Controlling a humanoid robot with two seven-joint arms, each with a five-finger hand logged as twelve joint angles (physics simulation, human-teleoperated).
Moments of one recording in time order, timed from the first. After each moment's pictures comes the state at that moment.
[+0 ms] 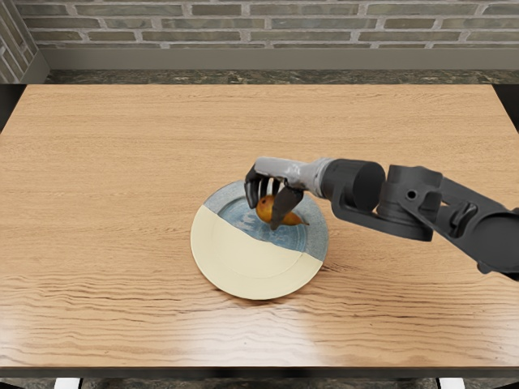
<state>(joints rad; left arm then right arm) -0.06 0.00 -0.09 -0.15 -0.03 -0.02 0.21 0.87 -0.33 0.58 1.57 -1.24 0.30 -0.61</state>
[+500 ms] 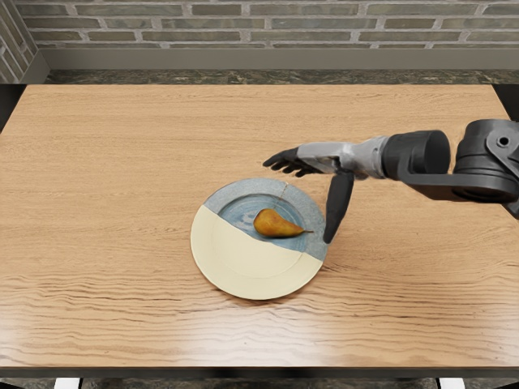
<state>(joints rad) -0.06 0.00 -0.09 -0.15 -0.03 -0.02 0.21 0.87 -0.54 0.74 1.56 -0.86 0.52 -0.61</state>
